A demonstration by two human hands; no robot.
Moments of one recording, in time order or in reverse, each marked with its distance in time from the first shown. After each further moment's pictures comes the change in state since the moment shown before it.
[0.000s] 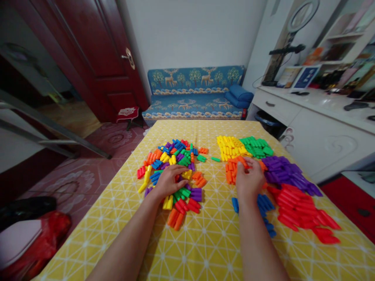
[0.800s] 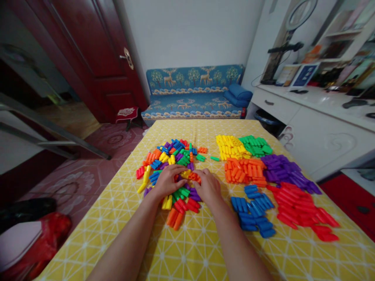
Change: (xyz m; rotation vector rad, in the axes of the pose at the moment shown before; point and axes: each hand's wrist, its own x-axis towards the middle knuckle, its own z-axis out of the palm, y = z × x) left_hand 0.000 0.000 0.001 0.003 0.013 0.015; right_hand -0.079 -0.041 0.035 -0.312 -0.839 -0.369
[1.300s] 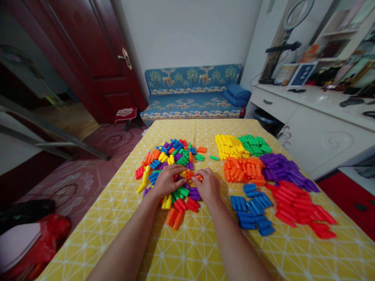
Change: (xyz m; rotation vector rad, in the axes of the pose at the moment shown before) left_hand 0.000 0.000 -0.001 -0.008 0.007 0.011; right_hand 0.002 0.004 0.008 0.134 0.140 0.071
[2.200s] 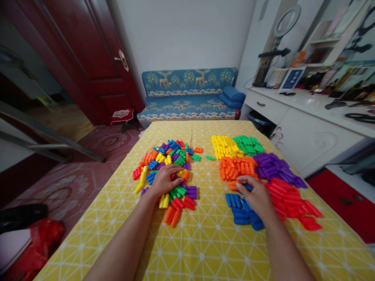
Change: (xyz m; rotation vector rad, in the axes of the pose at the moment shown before) left_hand 0.001 0.005 -0.006 -0.007 -0.025 -0.024; right_hand -0.038 0.109 -0.116 0.238 0.111 0.235
